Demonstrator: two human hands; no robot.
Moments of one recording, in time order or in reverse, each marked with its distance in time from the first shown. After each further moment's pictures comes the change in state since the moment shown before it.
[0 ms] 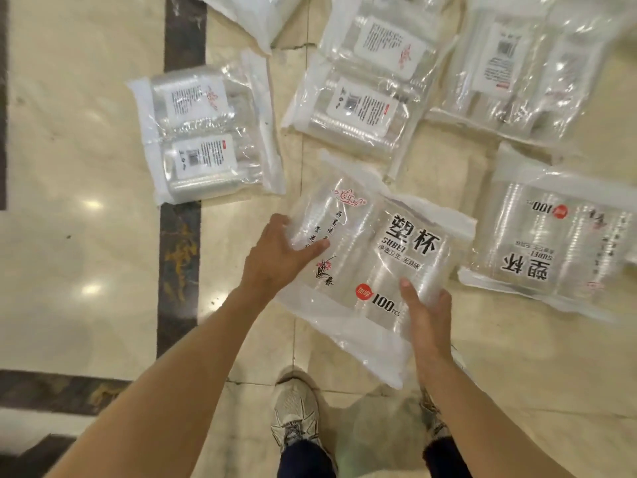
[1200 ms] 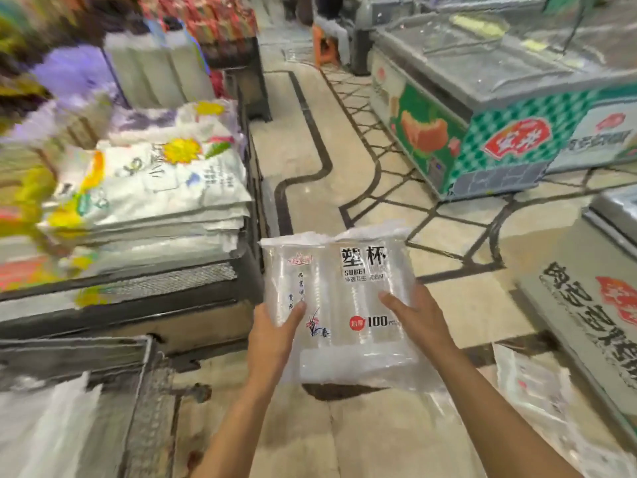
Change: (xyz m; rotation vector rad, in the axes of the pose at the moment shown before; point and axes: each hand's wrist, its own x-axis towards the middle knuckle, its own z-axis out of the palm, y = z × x) left_hand -0.782 0.041 -0.401 -1.116 1.358 -0.511; right_hand -0.791 -0.349 -0.011 -0.976 -1.171 -1.223
